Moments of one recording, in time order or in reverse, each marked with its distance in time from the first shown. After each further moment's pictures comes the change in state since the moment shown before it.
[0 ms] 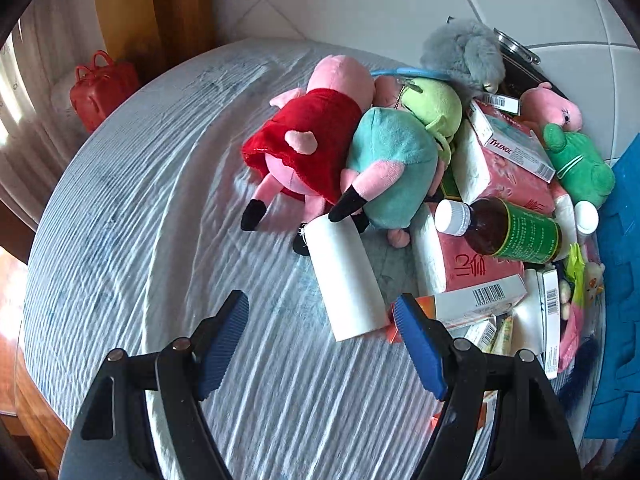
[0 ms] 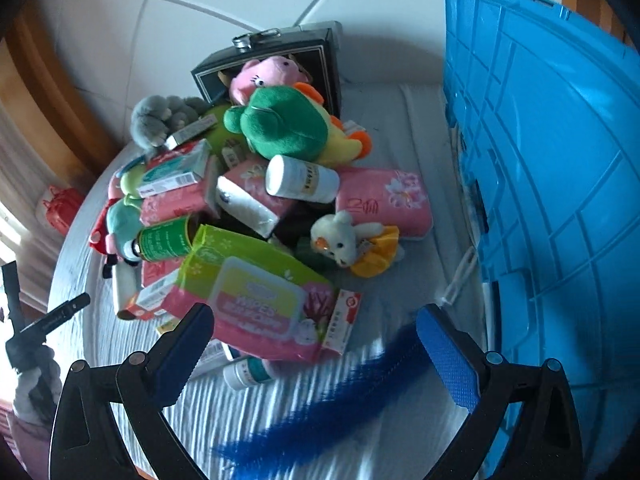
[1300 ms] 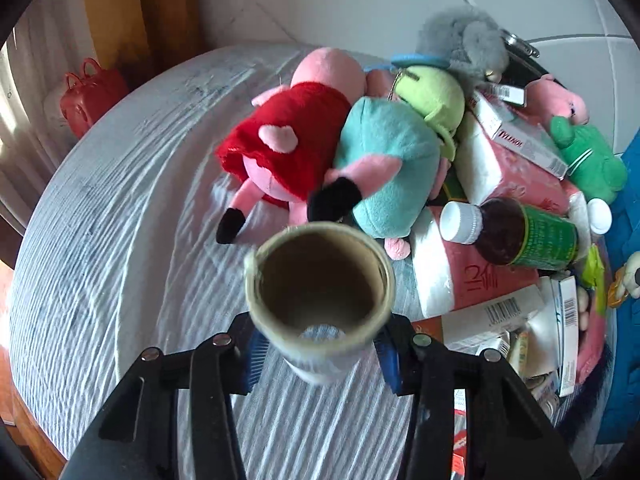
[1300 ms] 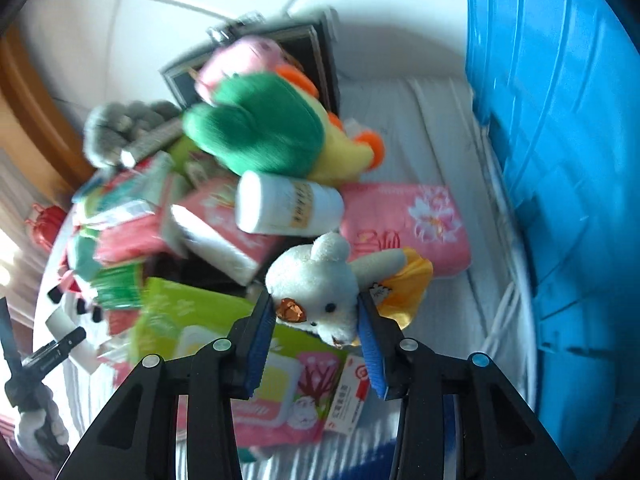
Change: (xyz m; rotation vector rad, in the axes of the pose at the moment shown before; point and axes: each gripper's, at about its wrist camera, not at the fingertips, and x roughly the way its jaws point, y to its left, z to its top) left arm 0.004 -0.007 -0.008 0.030 -0.066 -0.017; right arm 0.048 0.018 0.036 0.018 -0.102 0.012
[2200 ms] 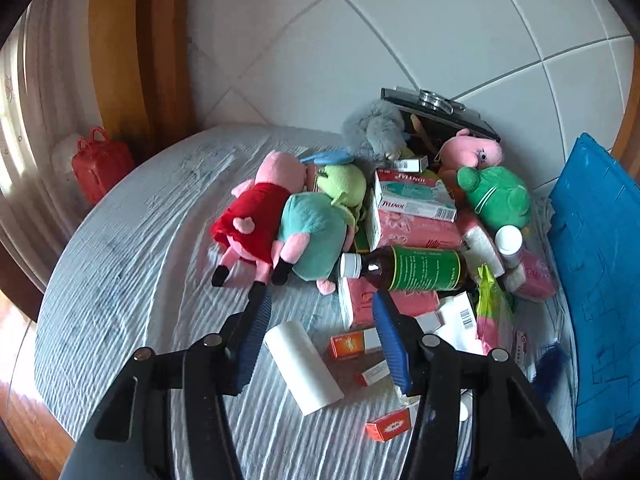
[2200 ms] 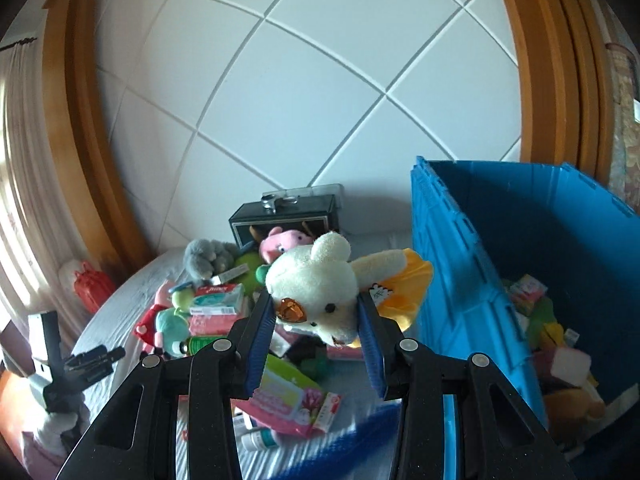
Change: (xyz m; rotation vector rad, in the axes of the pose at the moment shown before) left arm -0.102 -0.044 -0.006 0.053 -0.195 -0.045; right arm -0.245 -0.023 -0.023 -0.023 -0.469 0.014
